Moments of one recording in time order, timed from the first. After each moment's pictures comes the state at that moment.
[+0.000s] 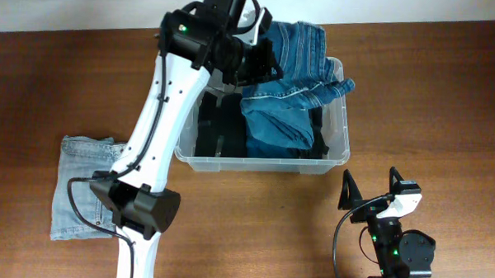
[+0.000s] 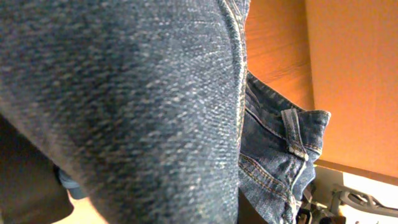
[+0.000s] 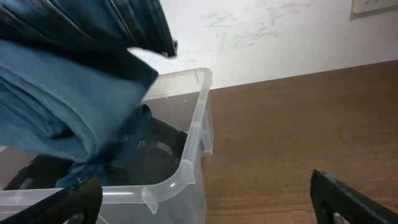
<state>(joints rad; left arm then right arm) -0.46 2.20 2.55 -1.35 0.54 -0.43 -0.04 0.01 0.01 -0.06 -0.13 0.20</state>
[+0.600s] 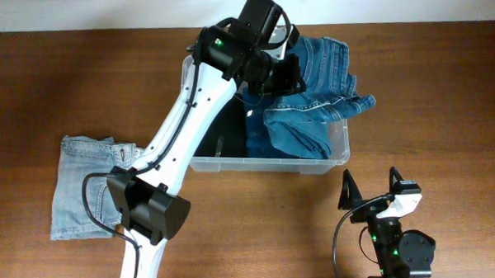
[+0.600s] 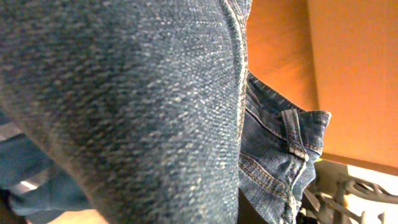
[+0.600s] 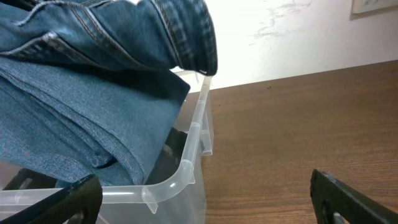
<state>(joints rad) -0.55 2.20 2.42 -1.21 0.50 -0.47 -0.04 0.01 0.01 -0.06 -0.13 0.20</state>
